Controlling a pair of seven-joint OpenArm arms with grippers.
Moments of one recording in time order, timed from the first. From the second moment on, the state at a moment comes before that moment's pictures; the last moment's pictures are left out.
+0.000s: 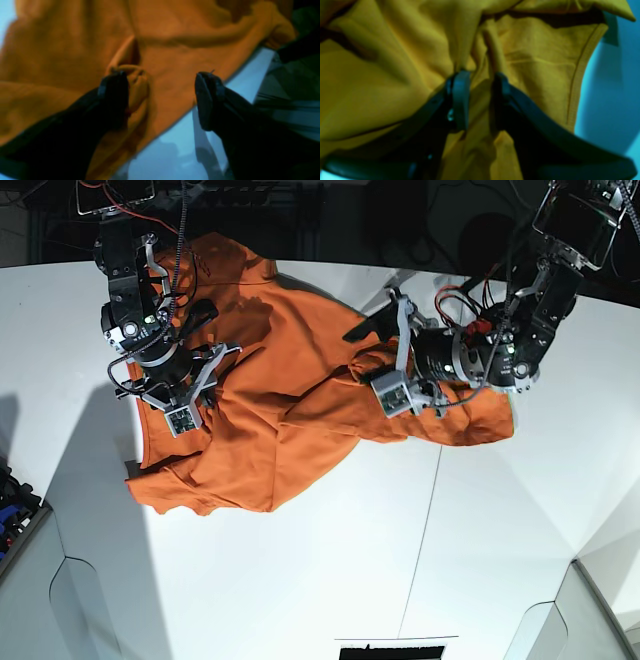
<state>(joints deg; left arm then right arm) -1.9 -29.0 22.2 96.0 -31.9 -38.0 43.3 -5.8 10.0 -7.3 87.8 -1.8 11.4 -35.9</state>
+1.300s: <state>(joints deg) -20.1 -24.2 12.4 59.8 -58.3 -37.9 57.6 -5.8 10.0 -7.3 87.8 -1.8 11.4 -35.9</state>
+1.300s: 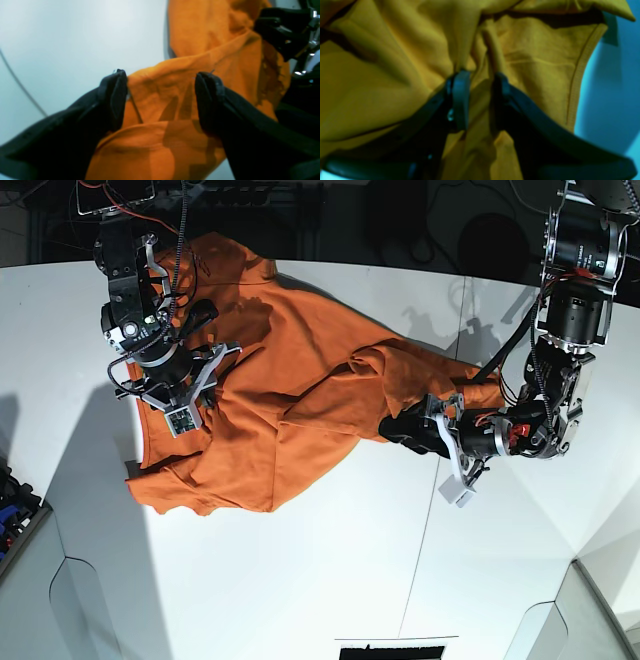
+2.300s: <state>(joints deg) -28.6 -24.6 7.6 61.1 -45.1 -37.9 47.6 -5.8 10.0 -7.3 87.8 -1.8 11.4 -35.9</state>
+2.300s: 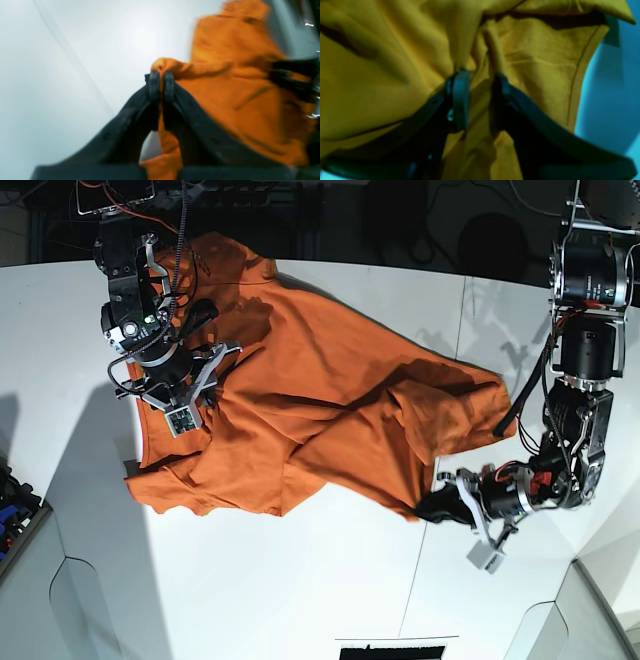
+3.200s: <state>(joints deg) -40.1 -29.3 7.6 50.0 -29.3 -28.6 44.4 -5.8 10.0 -7.2 87.8 -0.1 11.4 -36.3</state>
